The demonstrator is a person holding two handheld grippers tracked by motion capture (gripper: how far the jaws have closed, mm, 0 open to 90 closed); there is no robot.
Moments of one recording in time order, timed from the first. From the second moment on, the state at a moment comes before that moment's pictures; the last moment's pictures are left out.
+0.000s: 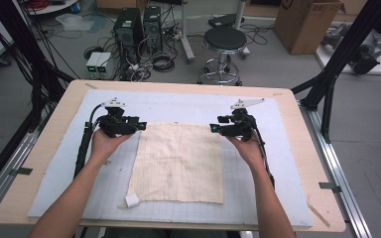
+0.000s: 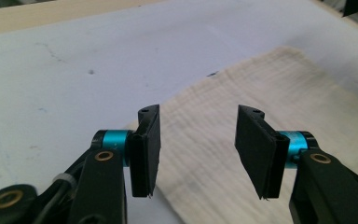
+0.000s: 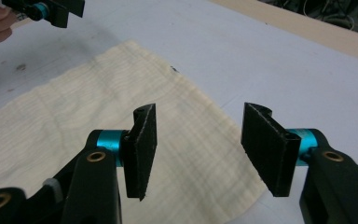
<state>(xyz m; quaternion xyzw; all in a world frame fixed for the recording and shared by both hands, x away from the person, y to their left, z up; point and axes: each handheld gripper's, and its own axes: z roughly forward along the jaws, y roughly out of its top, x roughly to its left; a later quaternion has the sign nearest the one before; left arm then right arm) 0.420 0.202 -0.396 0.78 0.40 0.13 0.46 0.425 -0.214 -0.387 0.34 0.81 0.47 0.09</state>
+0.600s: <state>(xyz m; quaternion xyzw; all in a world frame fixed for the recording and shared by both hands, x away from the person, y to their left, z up) 0.443 0.198 -0.434 0.77 0.46 0.12 0.43 0.452 -0.215 -0.430 0.40 0.82 0.40 0.10</state>
